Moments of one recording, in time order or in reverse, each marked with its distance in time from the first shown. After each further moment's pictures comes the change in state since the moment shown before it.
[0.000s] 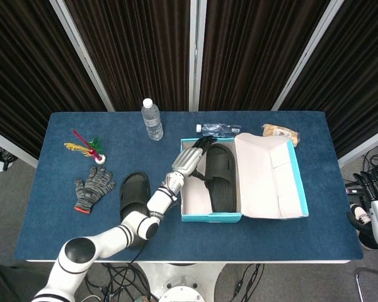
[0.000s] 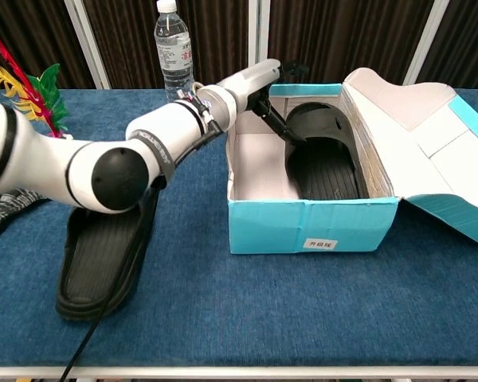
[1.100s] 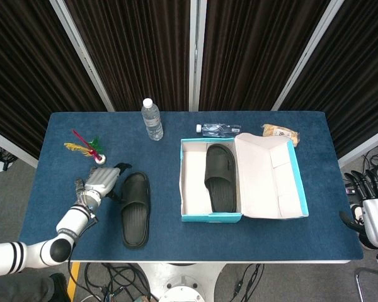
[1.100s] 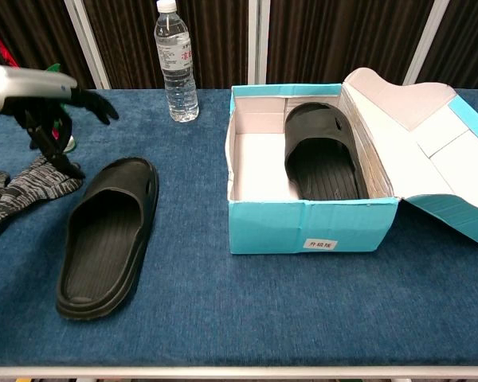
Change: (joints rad) left arm 0.323 0.834 0.315 -1.062 -0.630 0.108 0.693; right arm 0.018 -0.031 -0.001 0.029 -0.029 -0.011 0.020
